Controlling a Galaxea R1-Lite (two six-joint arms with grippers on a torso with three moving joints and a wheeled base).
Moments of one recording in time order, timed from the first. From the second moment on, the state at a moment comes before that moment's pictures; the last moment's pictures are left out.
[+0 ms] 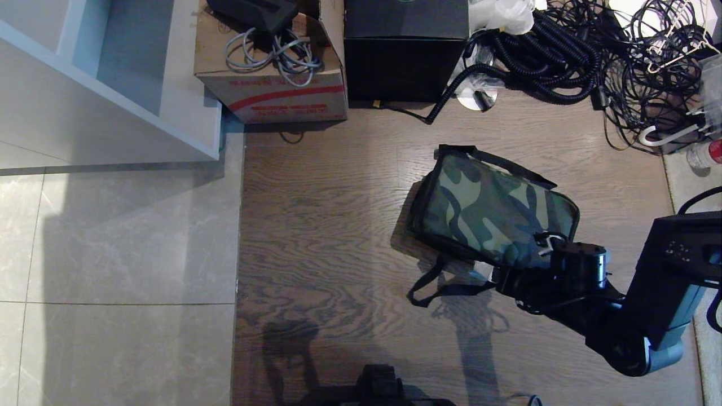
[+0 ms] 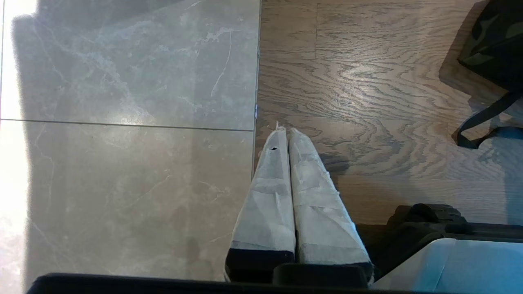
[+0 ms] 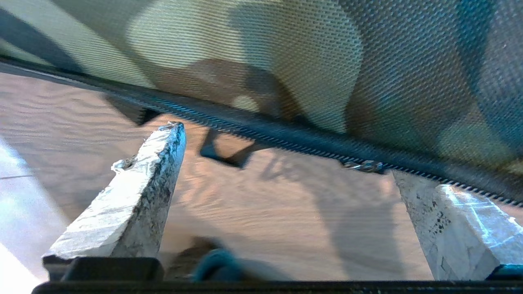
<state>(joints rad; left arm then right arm) 0.00 0.00 0.00 0.00 0.01 -0.01 0.19 2.21 -0.52 -1.30 0.07 0.40</state>
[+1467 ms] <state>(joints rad) 0.00 0.00 0.00 0.00 0.01 -0.01 0.19 2.23 -0.51 -1.29 0.02 0.30</state>
